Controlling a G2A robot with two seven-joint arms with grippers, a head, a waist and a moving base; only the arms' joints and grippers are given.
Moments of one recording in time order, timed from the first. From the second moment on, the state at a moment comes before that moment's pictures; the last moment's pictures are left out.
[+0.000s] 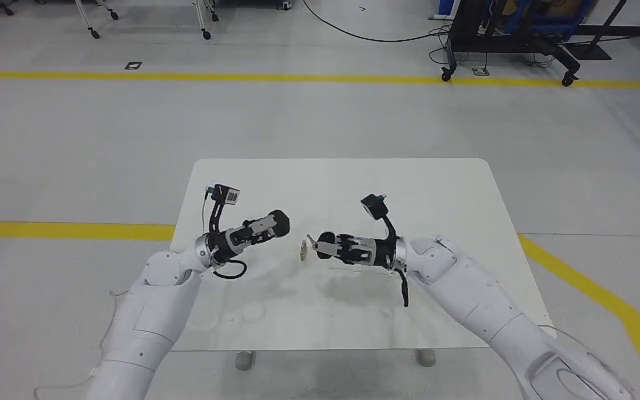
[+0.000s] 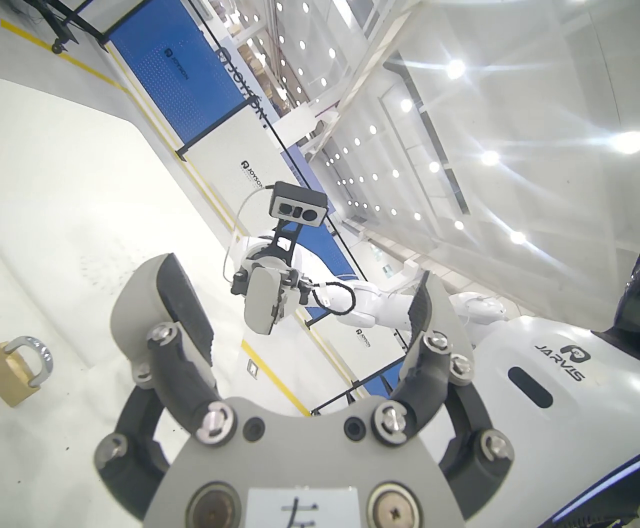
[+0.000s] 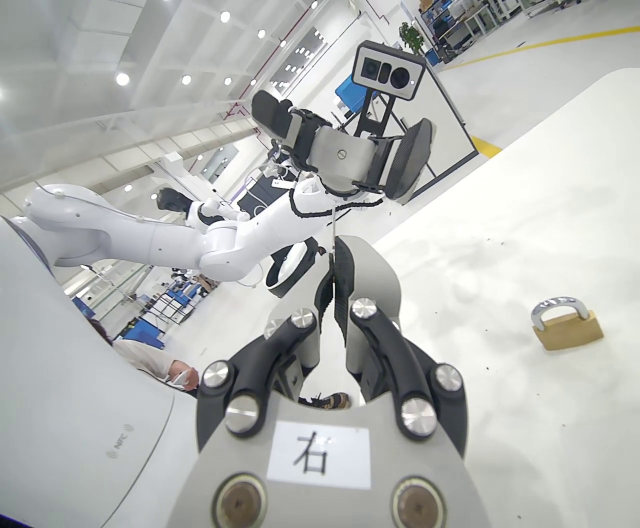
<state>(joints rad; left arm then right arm) 1.13 -1.18 -1.23 -1.20 -0.55 -0.69 -1.13 -0.94 -1.16 0.72 -1.08 0.27 -1.01 0.70</state>
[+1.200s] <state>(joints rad) 1.11 -1.13 -1.09 -1.23 -0.33 -0.81 -1.01 -0.88 -1.19 0.60 -0.99 0.47 -1.01 0.81</state>
